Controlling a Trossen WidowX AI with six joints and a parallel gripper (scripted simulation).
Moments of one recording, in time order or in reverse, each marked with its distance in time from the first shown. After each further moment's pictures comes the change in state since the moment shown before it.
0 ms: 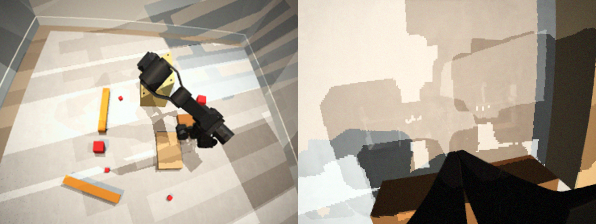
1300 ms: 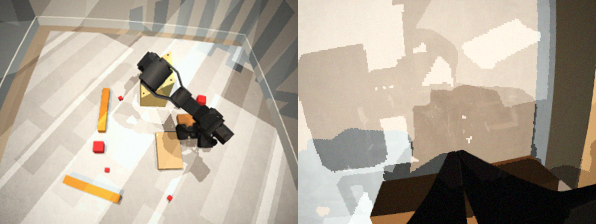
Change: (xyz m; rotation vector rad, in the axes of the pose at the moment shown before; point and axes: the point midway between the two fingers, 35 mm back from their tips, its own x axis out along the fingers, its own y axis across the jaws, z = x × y) arm 0.000 0.000 0.000 0.000 0.001 0.000
